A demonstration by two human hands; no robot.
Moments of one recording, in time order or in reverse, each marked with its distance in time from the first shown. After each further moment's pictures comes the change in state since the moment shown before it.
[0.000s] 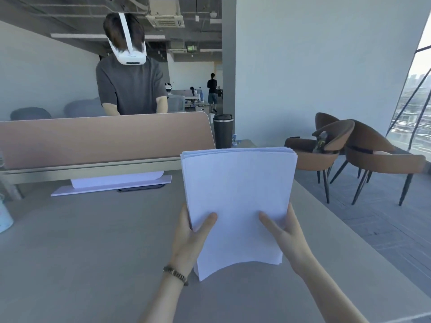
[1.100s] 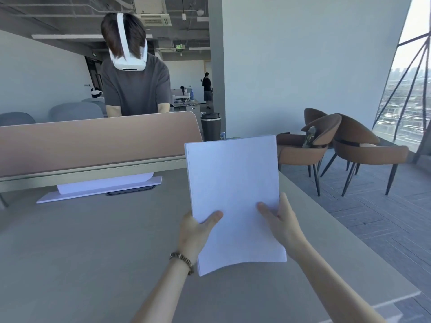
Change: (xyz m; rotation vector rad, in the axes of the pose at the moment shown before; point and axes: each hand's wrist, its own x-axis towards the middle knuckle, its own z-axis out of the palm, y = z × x) left_hand 0.022 -0.015 0.037 0.069 -0.047 -0.101; right_hand 0.026 0.013 -0.022 -0.201 0.115 0.087
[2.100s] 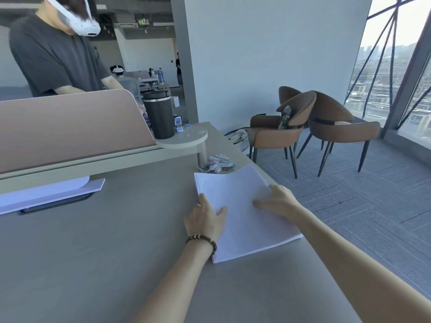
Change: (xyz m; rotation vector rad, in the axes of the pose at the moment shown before) left_hand 0.127 -0.082 0.176 0.953 0.000 0.034; right_hand 0.181 0.095 -0.086 -0.686 -0.049 0.295
